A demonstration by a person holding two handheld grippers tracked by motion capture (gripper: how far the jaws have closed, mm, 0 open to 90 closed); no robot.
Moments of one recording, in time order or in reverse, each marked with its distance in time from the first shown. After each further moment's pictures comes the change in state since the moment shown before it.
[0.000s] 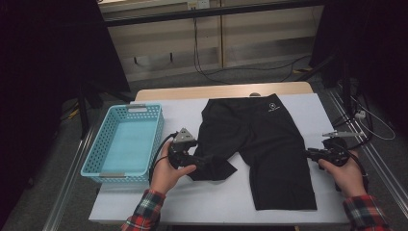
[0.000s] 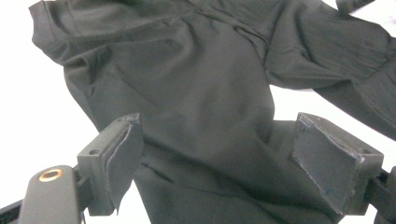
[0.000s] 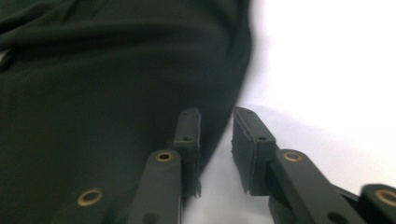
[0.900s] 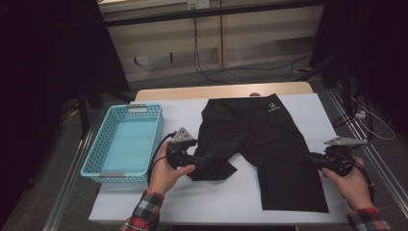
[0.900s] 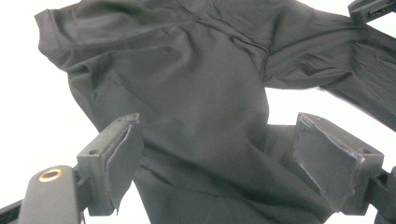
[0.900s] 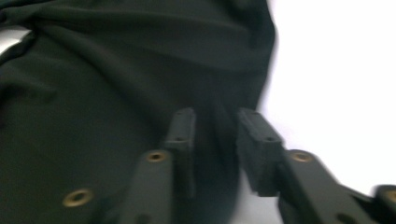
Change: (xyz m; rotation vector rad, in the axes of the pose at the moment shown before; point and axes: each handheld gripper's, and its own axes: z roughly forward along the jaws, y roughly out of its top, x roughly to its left) left arm -0.001 0.001 -0.009 -0.022 0.002 -0.011; right arm 0.018 -0.008 -0.019 -0.040 -0.041 -0.142
